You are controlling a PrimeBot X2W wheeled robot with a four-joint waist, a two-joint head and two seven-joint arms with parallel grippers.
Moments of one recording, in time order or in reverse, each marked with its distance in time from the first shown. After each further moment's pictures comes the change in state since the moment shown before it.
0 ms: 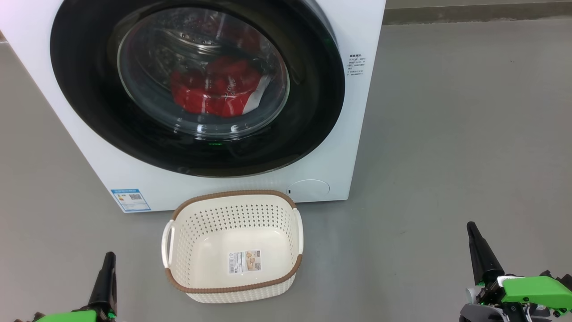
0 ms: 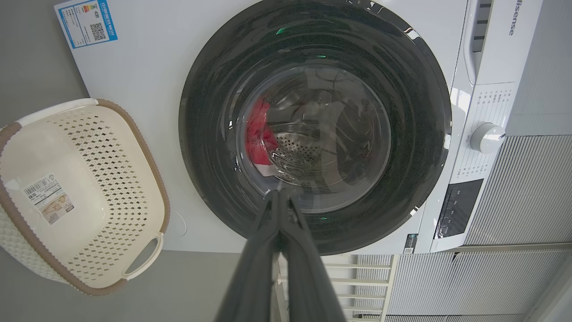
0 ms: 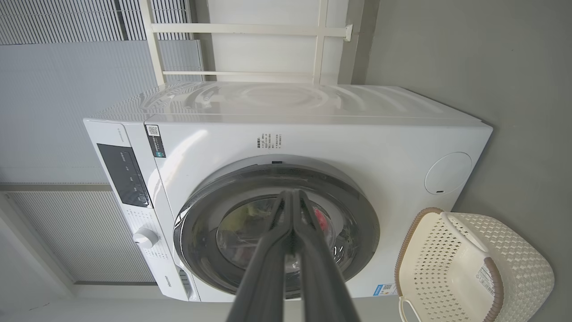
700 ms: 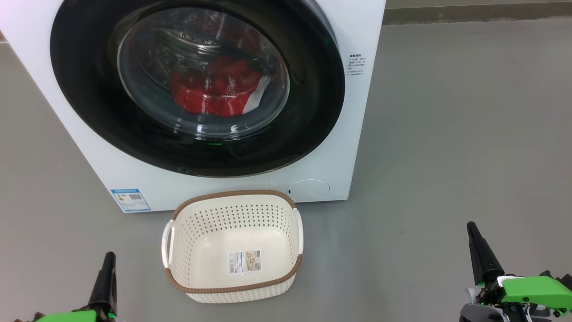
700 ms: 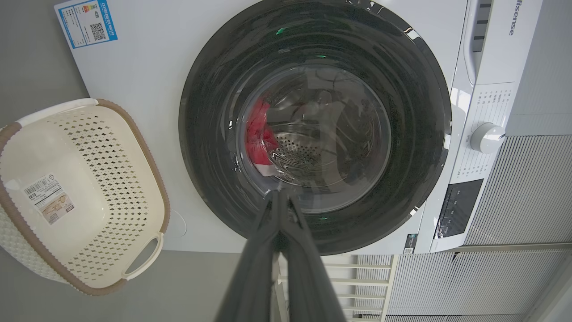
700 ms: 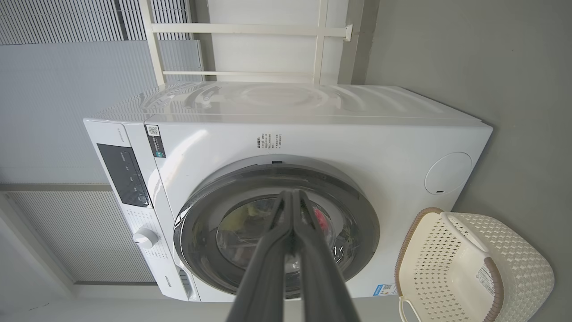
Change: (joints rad) left arm 0.000 0.000 0.000 0.000 0.000 0.000 0.000; right arm 0.000 0.000 0.000 0.000 0.000 0.000 0.000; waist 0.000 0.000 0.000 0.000
